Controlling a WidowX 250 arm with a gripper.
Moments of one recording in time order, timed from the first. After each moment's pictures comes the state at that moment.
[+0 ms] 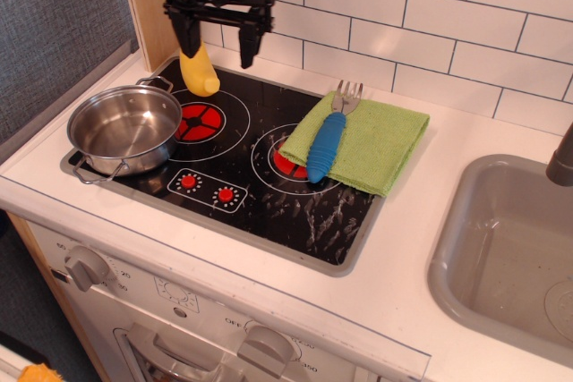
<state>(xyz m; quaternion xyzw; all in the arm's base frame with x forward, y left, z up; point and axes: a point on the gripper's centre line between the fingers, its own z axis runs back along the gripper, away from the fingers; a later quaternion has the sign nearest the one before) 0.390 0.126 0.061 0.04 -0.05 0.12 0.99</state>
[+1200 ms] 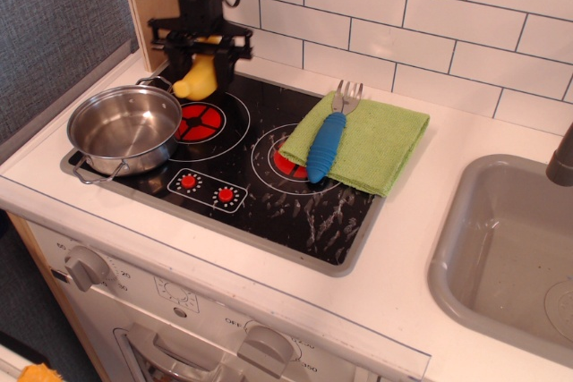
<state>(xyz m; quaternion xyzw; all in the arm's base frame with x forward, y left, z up) 0.398 0.130 0.032 0.02 -0.03 0.12 0.99</state>
